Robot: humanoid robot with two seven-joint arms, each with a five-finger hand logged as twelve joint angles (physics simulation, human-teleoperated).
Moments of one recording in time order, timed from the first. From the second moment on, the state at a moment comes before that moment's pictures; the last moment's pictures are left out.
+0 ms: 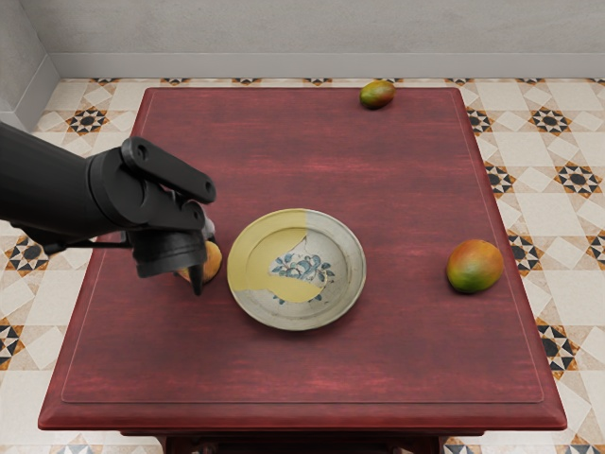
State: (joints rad) left arm -1.89 0.00 0.97 -1.48 -0.21 0.28 0.47; right arm -0.11 0.00 0.08 0.19 -0.15 0.01 -0.20
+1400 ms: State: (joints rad) left arm -2.14 0.06 0.78 -1.43 -0.45 -0.16 0.46; right arm -0.11 0.00 0.08 0.19 -0.15 0.01 -0.20
